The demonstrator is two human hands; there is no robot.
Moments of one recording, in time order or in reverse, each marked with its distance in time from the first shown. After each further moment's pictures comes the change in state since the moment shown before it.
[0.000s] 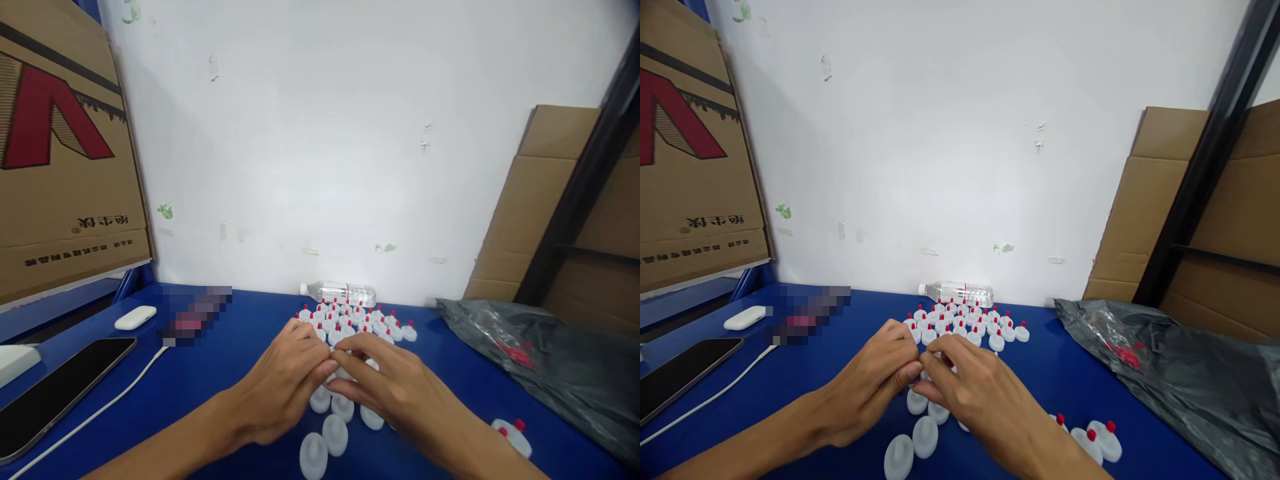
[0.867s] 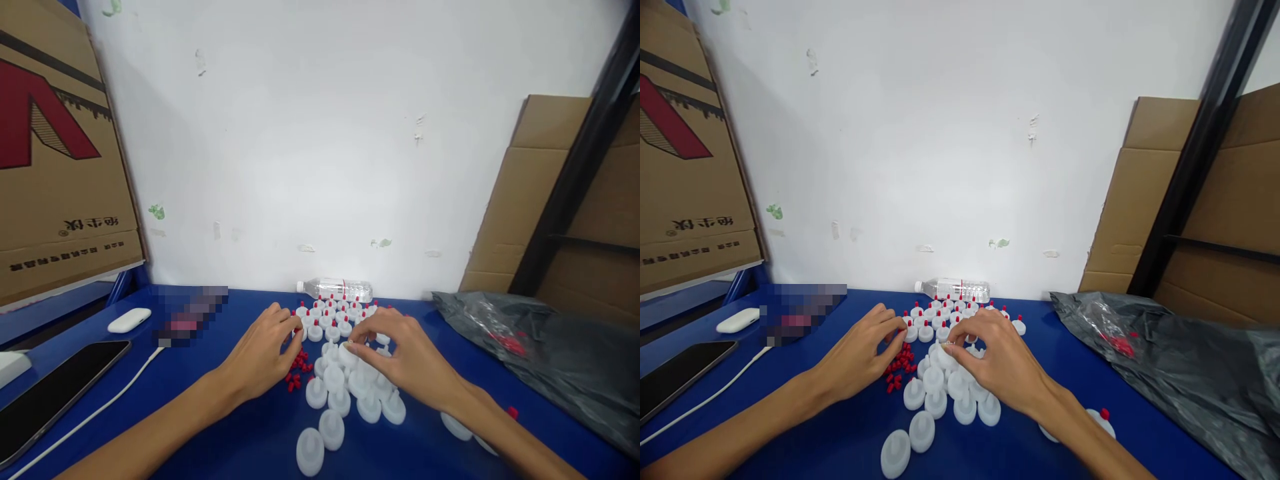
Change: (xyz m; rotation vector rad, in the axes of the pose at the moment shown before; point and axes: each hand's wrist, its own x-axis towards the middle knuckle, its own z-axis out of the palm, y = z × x) left_hand -0.002 -0.042 0.001 0.294 -0.030 -0.298; right_hand -0.012 0.041 -0.001 0.341 -0.047 0.442
